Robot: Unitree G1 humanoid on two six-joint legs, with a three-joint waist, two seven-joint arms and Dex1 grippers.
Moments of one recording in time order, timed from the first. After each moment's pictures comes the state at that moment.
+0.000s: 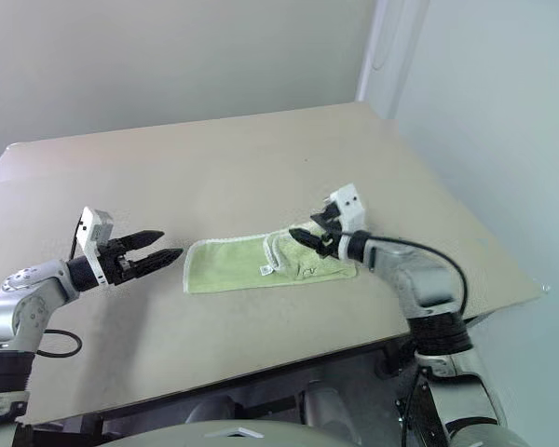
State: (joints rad) left arm -0.15 0.69 0.22 0.02 -0.56 0.60 -0.95; right arm -0.40 -0.40 0.15 0.04 0.34 0.63 0.57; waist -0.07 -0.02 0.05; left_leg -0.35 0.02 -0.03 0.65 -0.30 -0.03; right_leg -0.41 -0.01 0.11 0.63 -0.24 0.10
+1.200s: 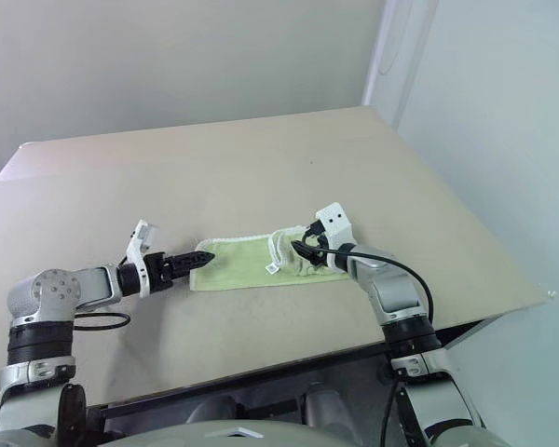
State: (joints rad) left arm -0.36 0.44 0.31 0.14 -0.77 1.32 -0.60; right arm -0.41 -0.30 0.12 0.15 0.18 0.57 0.52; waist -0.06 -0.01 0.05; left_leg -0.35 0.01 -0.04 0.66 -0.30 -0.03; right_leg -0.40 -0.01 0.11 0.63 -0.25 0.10
